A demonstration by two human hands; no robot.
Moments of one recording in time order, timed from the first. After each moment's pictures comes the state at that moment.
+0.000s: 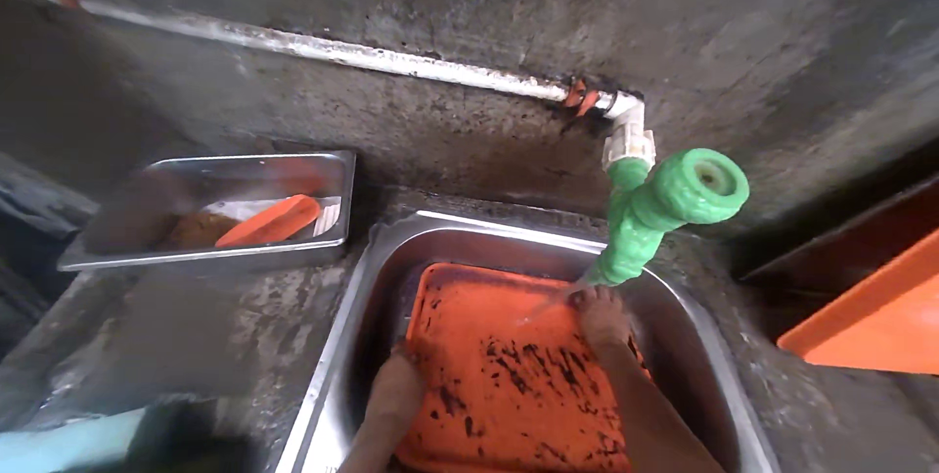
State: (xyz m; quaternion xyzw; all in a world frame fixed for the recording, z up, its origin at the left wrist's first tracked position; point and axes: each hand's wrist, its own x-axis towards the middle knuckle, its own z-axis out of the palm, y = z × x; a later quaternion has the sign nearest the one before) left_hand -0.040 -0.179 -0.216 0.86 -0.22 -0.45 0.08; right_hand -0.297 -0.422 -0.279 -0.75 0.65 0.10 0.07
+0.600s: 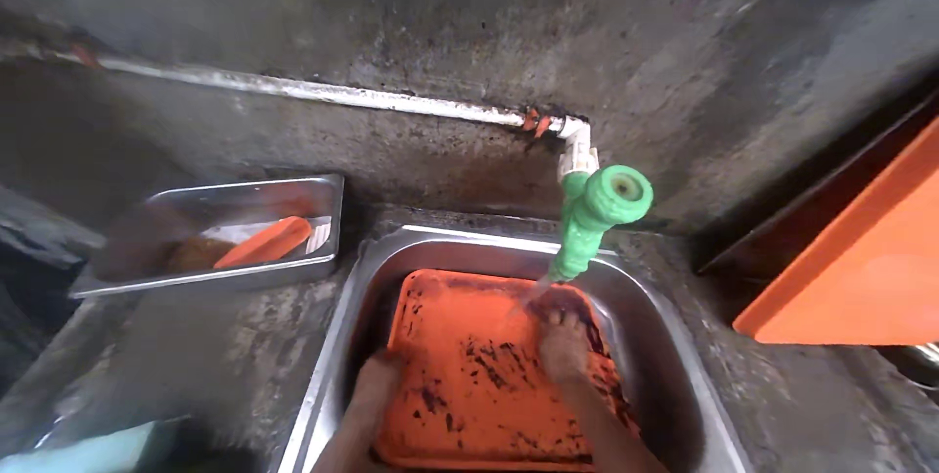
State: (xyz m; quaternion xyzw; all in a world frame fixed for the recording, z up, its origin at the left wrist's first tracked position) left_hand -0.017 -0.166 -0.227 0.83 -0.15 -0.47 0.25; right_hand -0.259 -0.339 -0.250 -0.73 0.66 0.13 0.13
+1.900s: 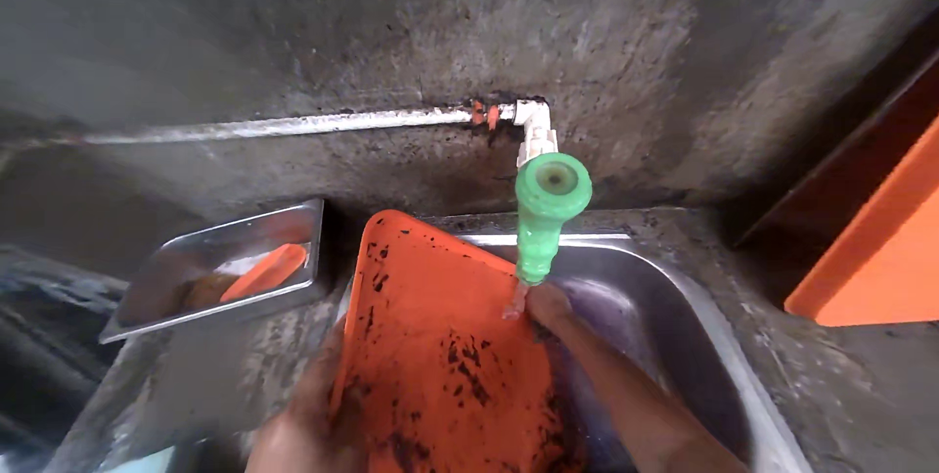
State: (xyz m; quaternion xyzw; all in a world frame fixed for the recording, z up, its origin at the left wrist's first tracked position) left_hand -0.075 -0.139 -0.020 0.88 -0.37 -0.19 0.22; right_hand -0.226 -0.410 -0.256 -0.76 0.56 0.12 0.30
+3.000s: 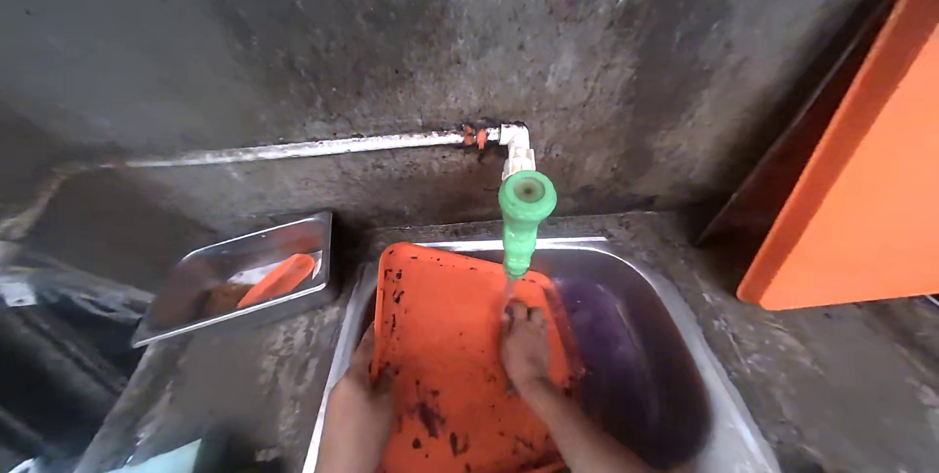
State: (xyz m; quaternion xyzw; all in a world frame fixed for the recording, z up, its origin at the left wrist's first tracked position) left_hand -0.065 -0.150 -0.077 0.88 -0.30 -0.24 0.29; right_hand -0.211 -0.303 -0.205 -0.70 0.64 -0.05 0.32
